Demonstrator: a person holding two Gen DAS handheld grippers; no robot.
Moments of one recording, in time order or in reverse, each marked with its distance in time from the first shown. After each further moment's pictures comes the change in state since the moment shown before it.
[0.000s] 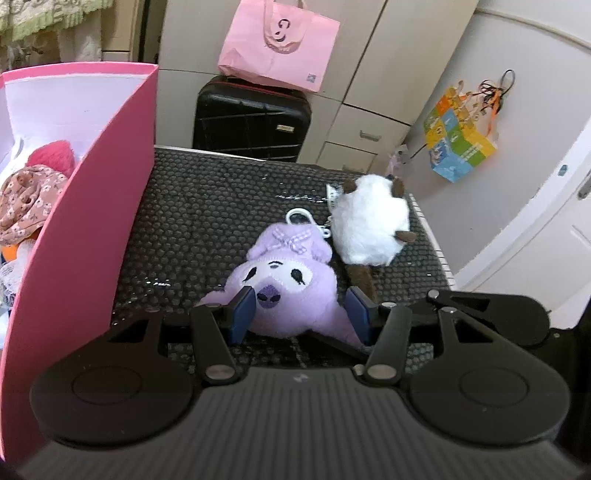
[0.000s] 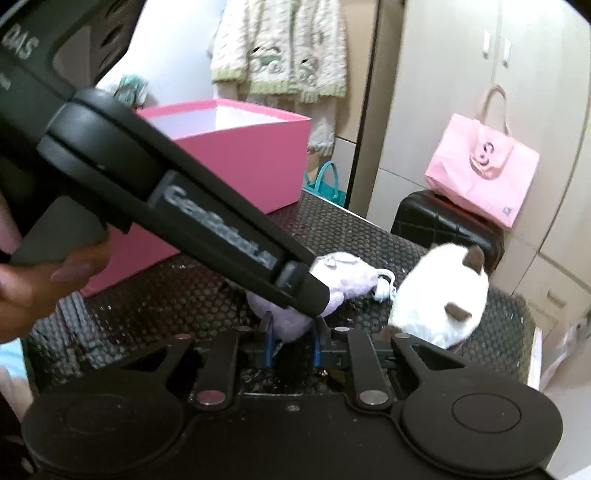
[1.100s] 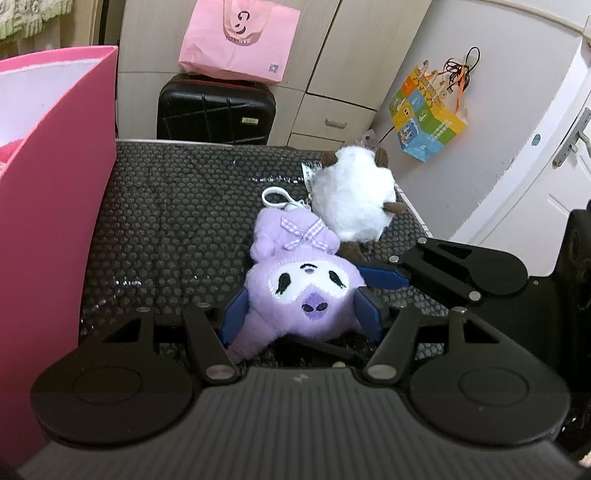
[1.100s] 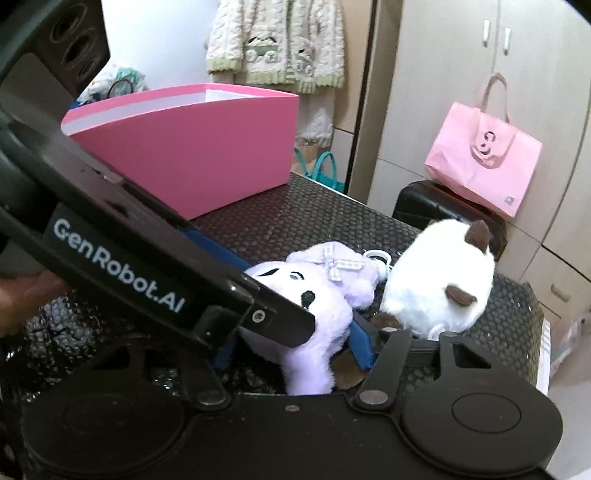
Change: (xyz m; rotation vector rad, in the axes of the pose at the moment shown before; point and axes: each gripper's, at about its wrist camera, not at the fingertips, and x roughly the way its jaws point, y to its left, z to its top) left arm 0.021 0.007 -0.015 0.089 0.016 -0.088; right arm 0.018 -0.006 -0.012 -0.013 0.017 -0.009
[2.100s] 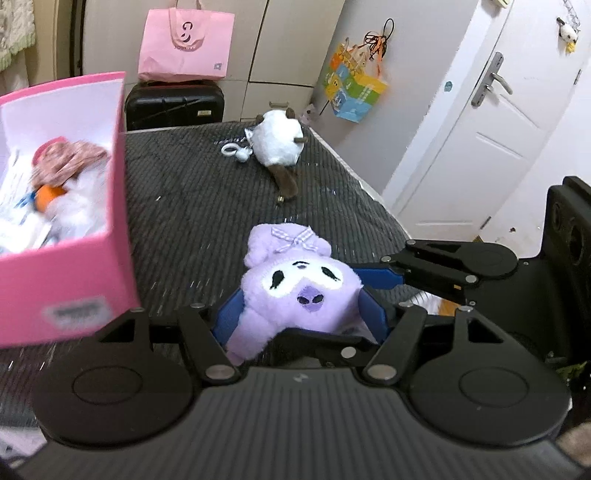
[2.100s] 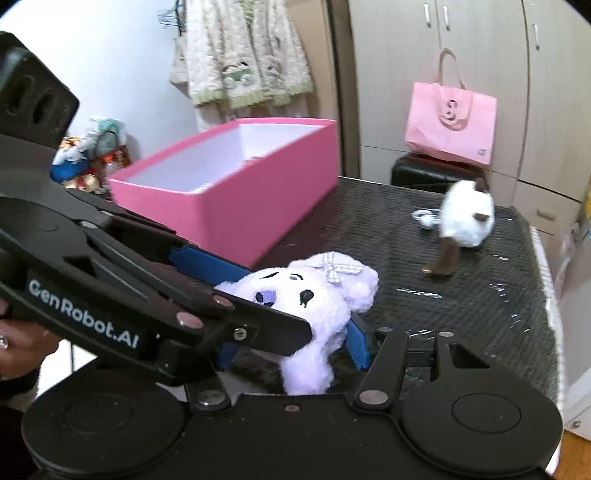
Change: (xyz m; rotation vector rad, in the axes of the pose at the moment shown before) left arm -0.158 -0.013 -0.080 0.172 0.055 -0.114; right arm -0.111 0.132 -0.013 0.268 -0.015 -0.018
